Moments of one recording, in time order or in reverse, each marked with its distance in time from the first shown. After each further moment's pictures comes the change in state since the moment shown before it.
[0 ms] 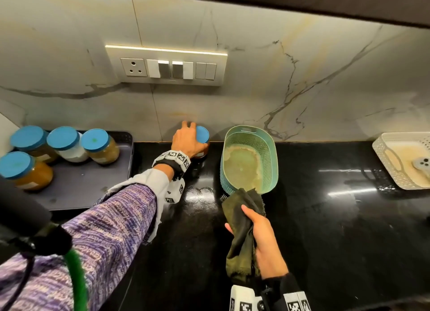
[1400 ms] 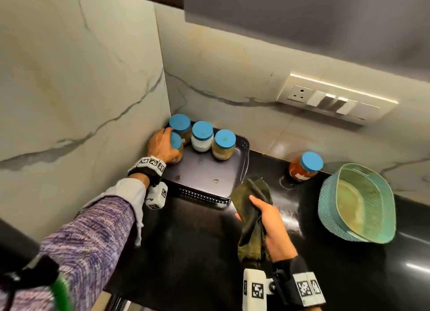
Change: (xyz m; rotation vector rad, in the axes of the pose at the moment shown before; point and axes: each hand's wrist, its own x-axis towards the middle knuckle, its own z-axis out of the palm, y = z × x) left_hand -0.147 -0.379 -0.162 -0.186 0.223 -0.445; right_hand -0.043 0.140 0.224 -0.421 -0.184 0.012
